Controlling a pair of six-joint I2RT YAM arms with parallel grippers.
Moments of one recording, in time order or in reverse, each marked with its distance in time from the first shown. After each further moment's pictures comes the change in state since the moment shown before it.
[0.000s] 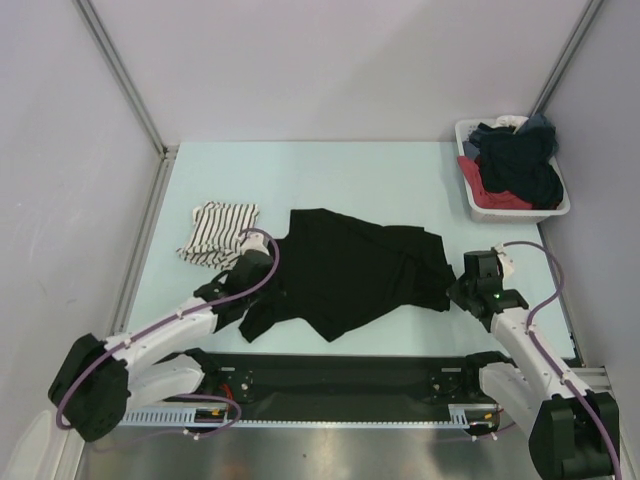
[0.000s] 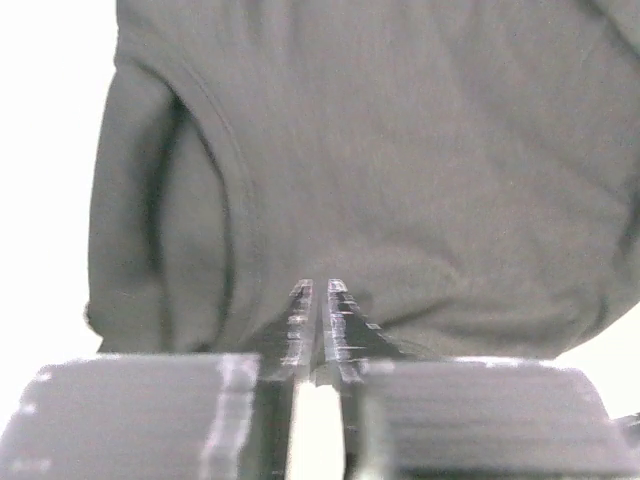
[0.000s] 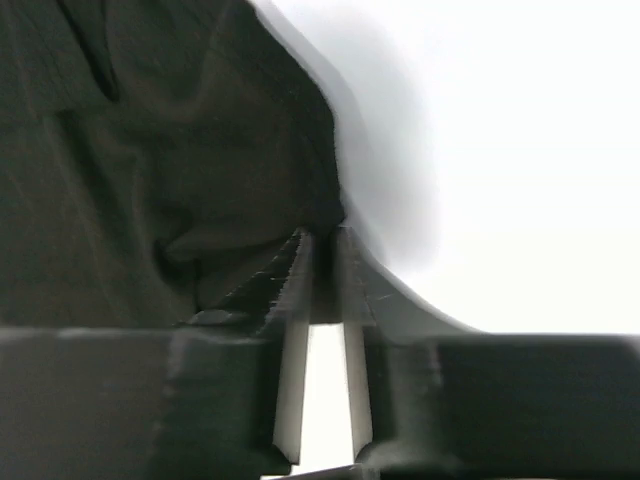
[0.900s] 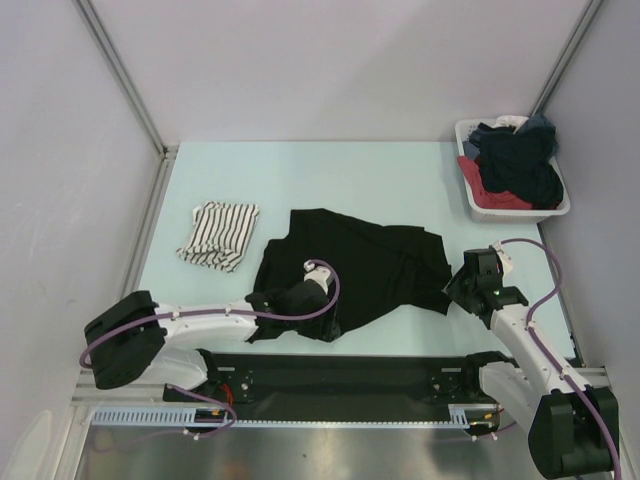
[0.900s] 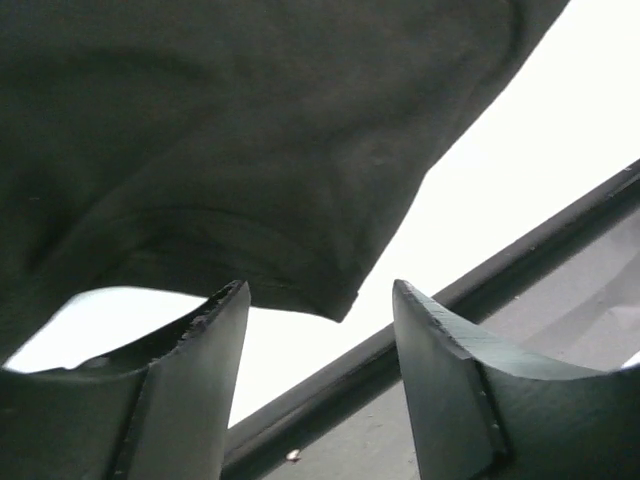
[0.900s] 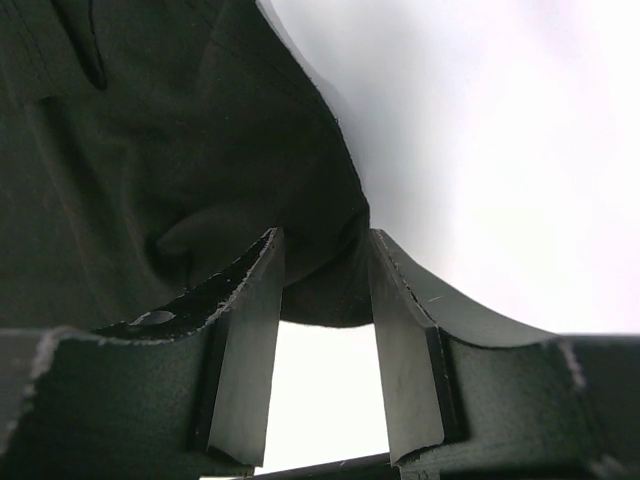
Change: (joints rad) left arm -0.422 0.257 0.086 0.042 0.122 -0.035; right arm -0.015 0.018 0.024 -0.013 -0.009 -0.043
